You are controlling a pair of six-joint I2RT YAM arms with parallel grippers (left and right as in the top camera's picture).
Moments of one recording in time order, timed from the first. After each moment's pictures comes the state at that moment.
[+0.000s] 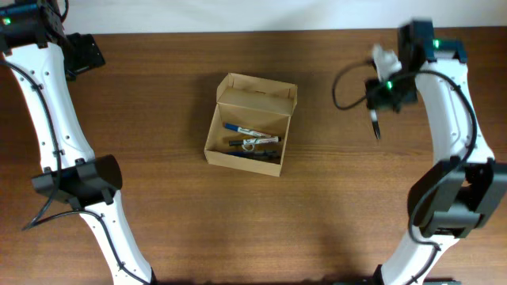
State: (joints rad) left arm 0.24 2.38 2.89 -1.69 -0.19 -0.22; right arm -0.05 2.00 1.96 -1.31 -0.15 -0.24
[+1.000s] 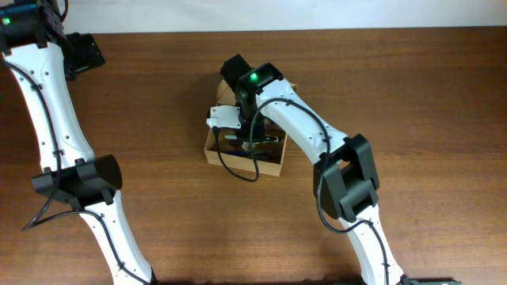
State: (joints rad) left arm 0.24 2.38 2.89 -1.69 -0.19 -0.22; right arm 0.59 2.39 2.16 -1.25 -0.18 -0.98
